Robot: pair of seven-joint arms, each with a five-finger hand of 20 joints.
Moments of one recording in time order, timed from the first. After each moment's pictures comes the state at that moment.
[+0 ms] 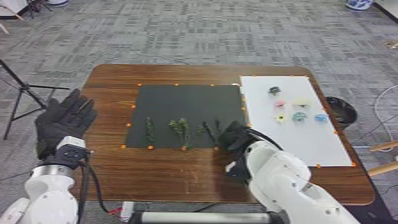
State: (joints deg) left arm 122.2 -60.0 -98.2 -121.9 20.8 17.3 16.6; right arm -86.7 -59.8 54.6 -118.2 -104.4 -7.1 52.2
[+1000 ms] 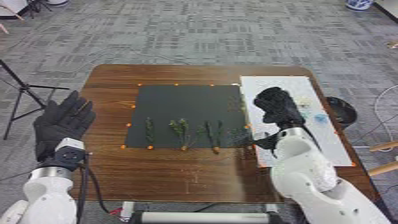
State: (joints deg) left arm 123.1 -60.5 -98.8 -122.1 20.8 17.3 16.8; right arm -89.7 -52.8 63.8 -115.8 -119.0 16.3 36.7
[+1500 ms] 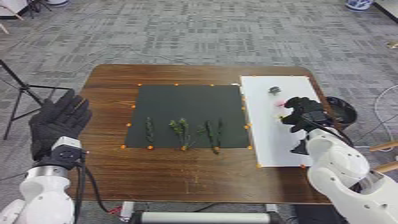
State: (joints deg) left arm 123.0 -60.3 -99.7 -122.0 20.8 17.3 16.9; right arm -91.9 -42.1 67.9 -110.1 -129.1 0.2 35.4
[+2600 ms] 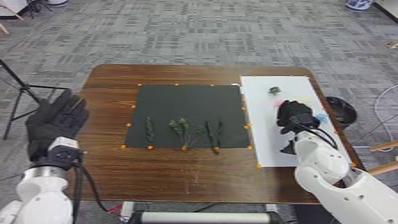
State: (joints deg) left arm 123.9 -60.8 -100.9 -122.5 20.6 17.3 17.5; right arm -84.1 -42.8 57.2 -102.7 -127.9 8.2 35.4
